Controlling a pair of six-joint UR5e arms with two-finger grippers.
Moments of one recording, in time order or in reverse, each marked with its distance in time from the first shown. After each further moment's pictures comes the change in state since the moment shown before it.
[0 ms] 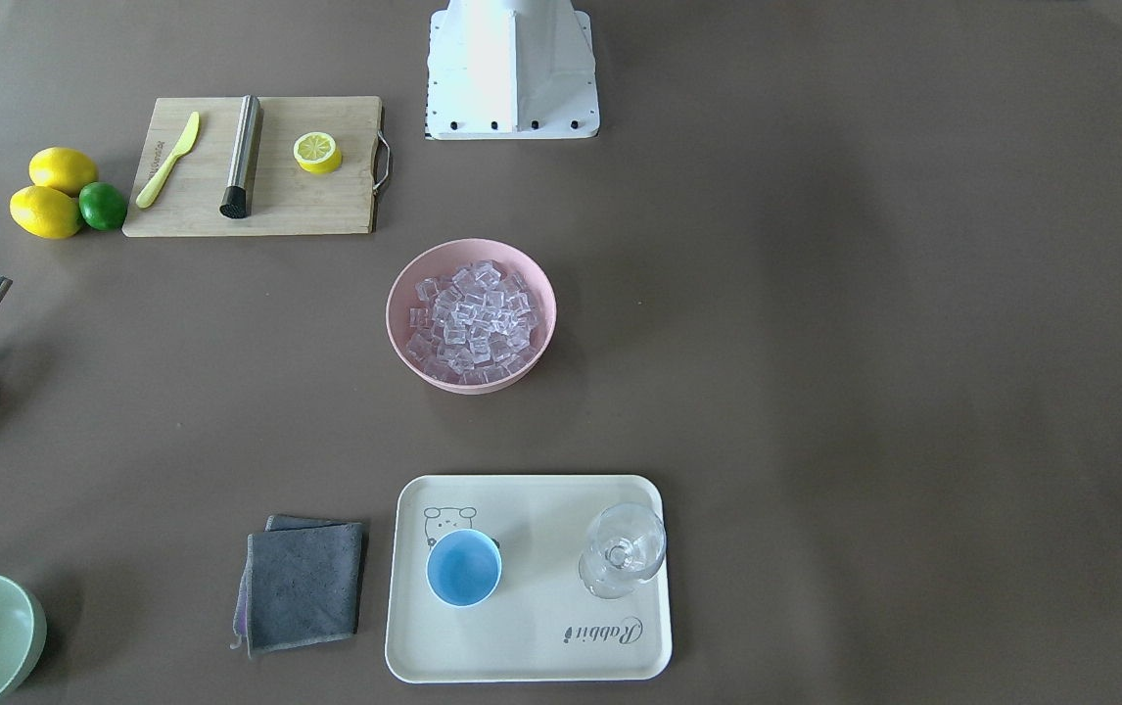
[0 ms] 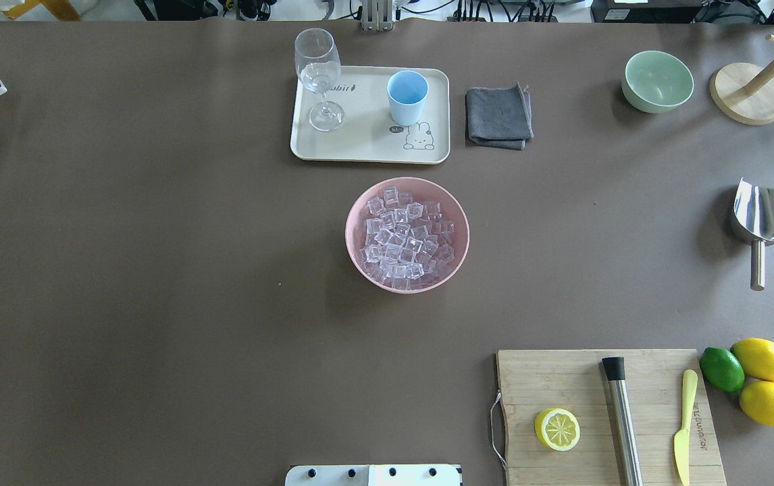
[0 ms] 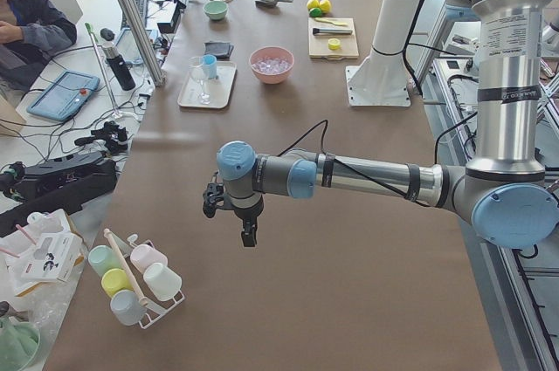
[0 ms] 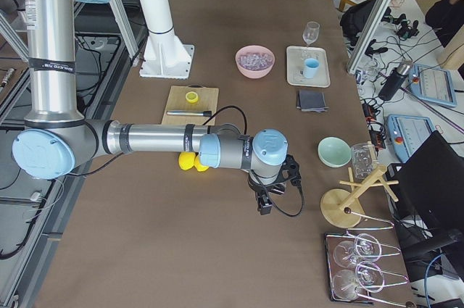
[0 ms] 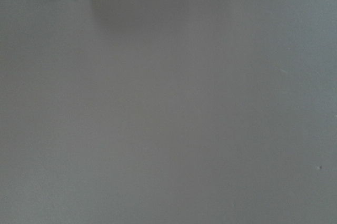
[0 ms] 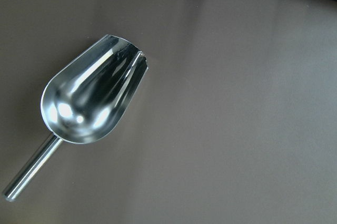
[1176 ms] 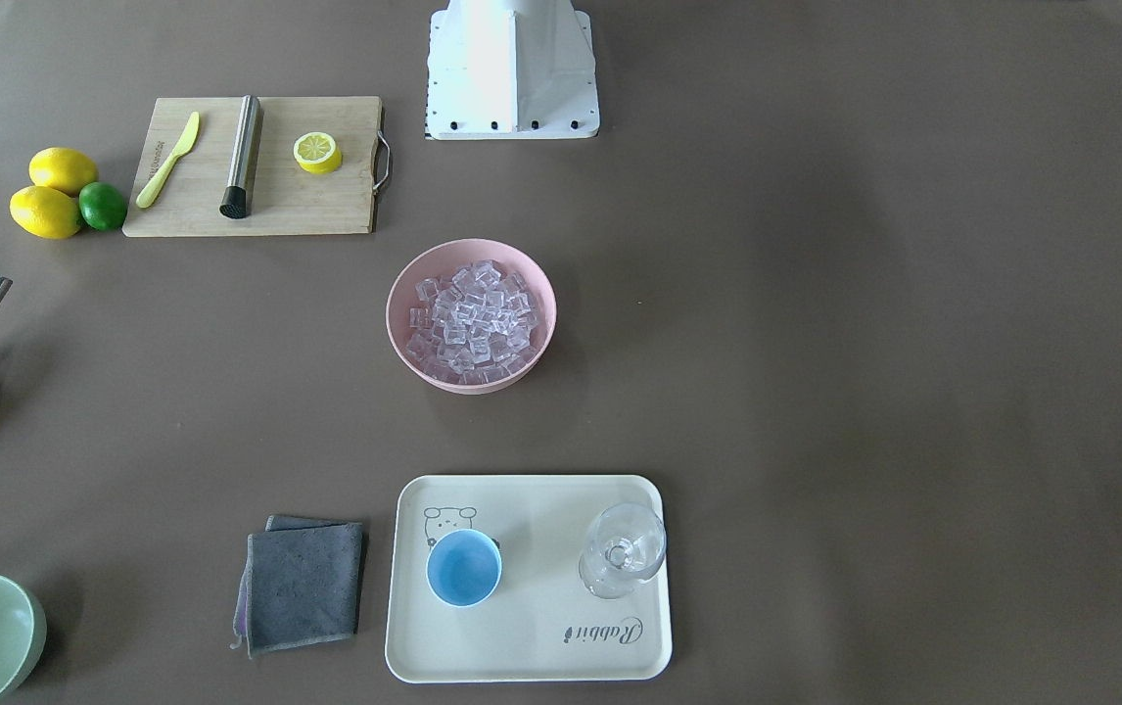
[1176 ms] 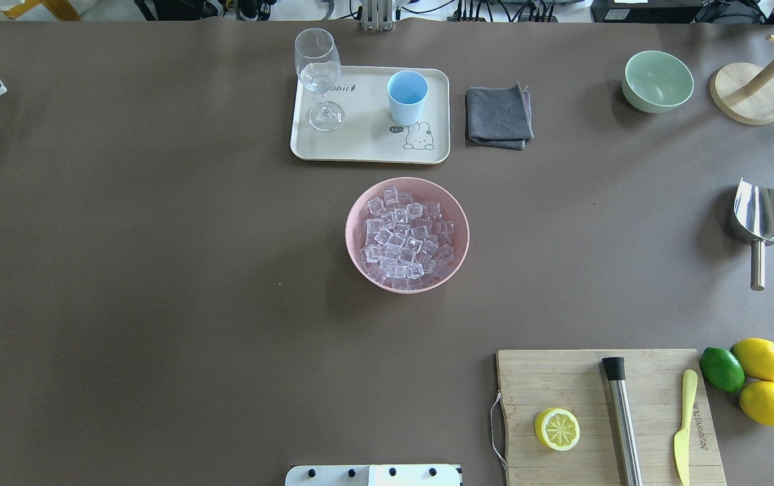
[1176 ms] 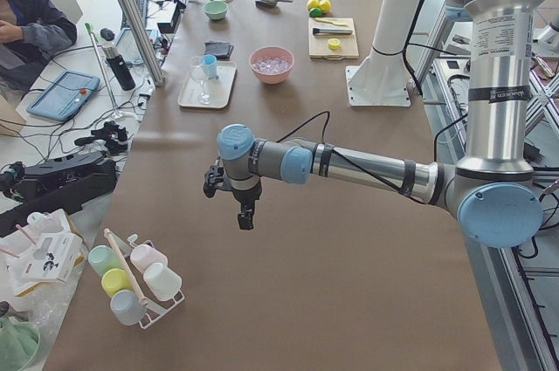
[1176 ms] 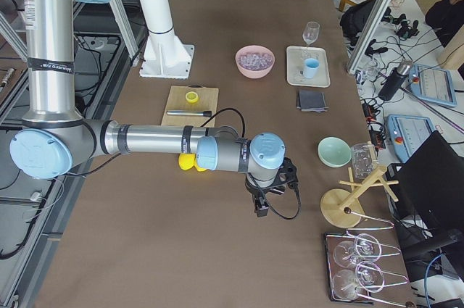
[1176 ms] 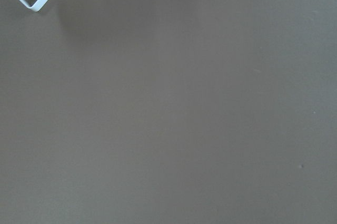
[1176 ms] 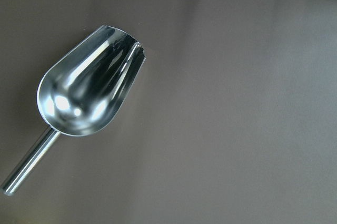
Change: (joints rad) left arm 0.084 -0.021 -0.047 -0.009 0.027 -0.008; right arm 0.002 -0.014 -0.004 0.000 0.008 0.002
